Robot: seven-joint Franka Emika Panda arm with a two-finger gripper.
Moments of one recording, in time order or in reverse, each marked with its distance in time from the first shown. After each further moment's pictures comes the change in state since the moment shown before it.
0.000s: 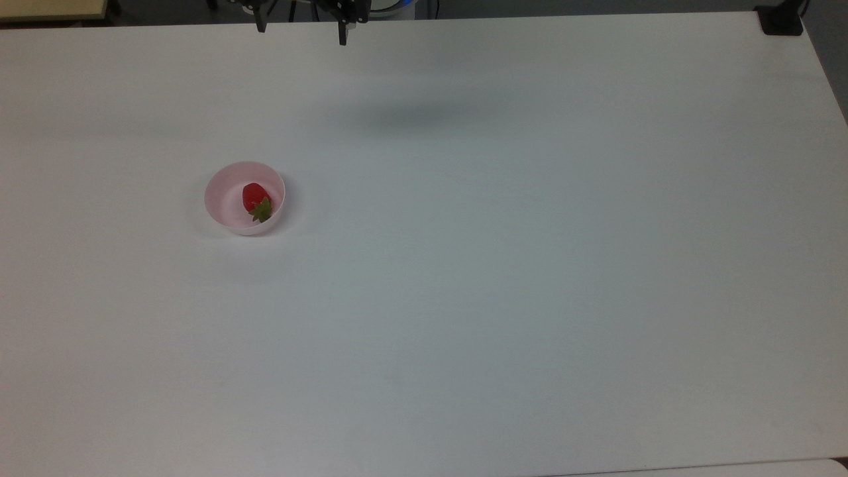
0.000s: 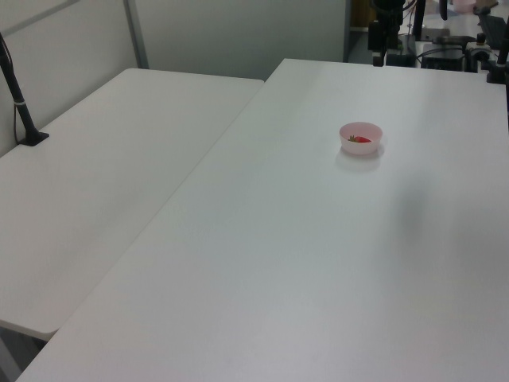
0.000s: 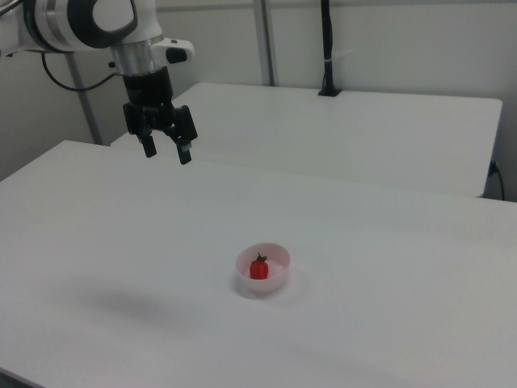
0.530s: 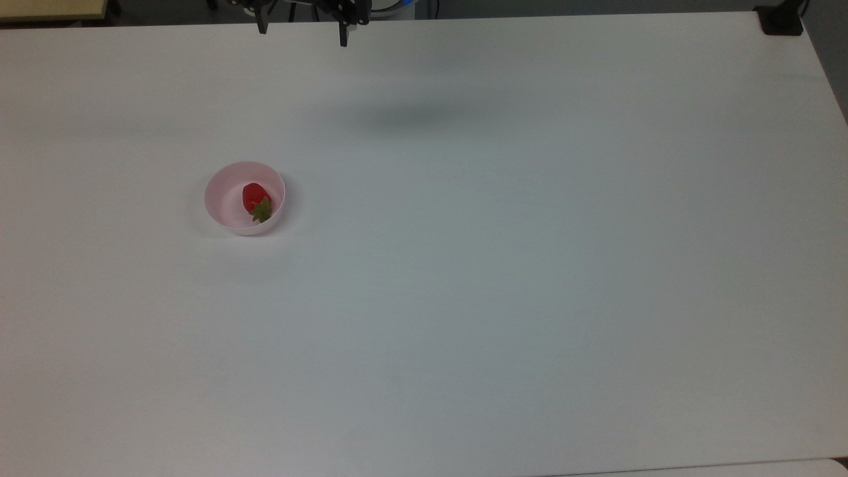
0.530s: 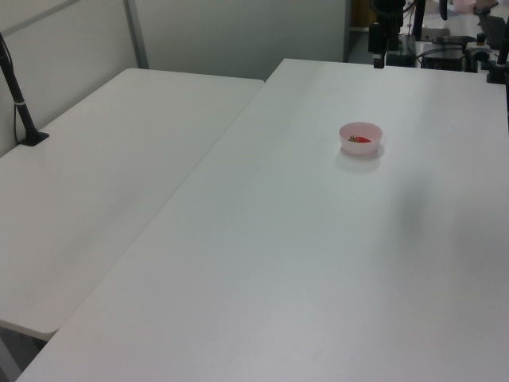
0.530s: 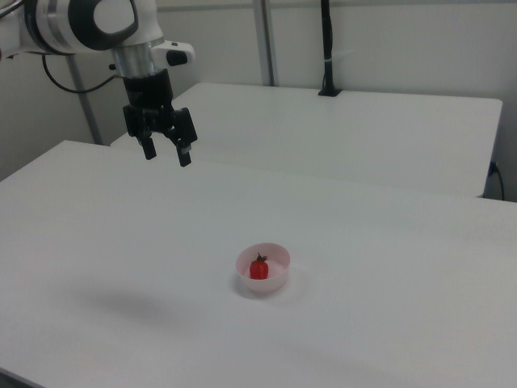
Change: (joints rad) arm 0.001 0.000 0.000 -0.008 0.000 0.000 0.000
